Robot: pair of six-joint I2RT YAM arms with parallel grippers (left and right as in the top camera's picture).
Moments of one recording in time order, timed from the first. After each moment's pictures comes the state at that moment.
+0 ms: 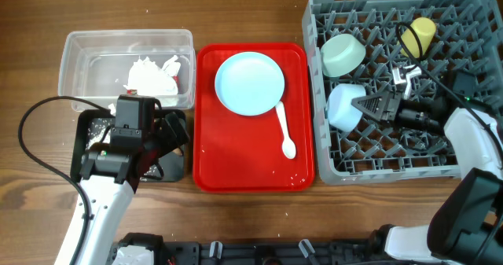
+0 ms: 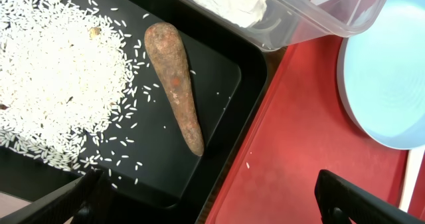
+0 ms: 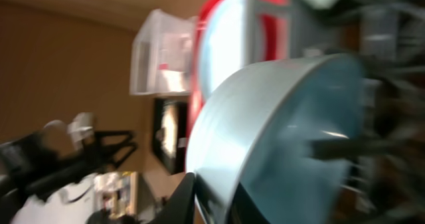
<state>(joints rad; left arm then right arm) -0.13 1.08 0.82 -0.84 -0.06 -0.63 -0.38 1.59 0.96 -0.79 -1.11 -0.10</state>
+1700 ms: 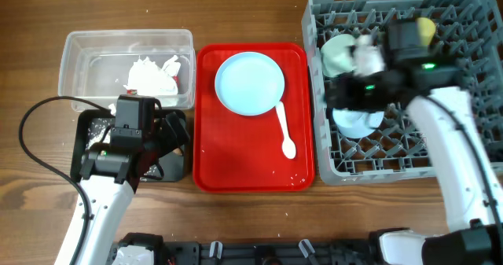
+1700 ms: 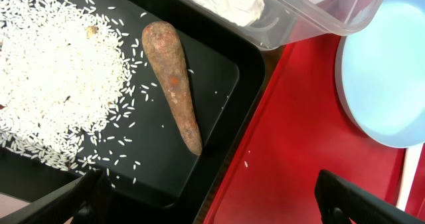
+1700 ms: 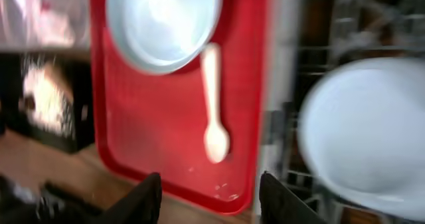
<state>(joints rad) -0.13 1.08 0.82 -0.84 -0.05 -0.63 0.18 1.50 1.38 -1.14 -0.39 0.16</state>
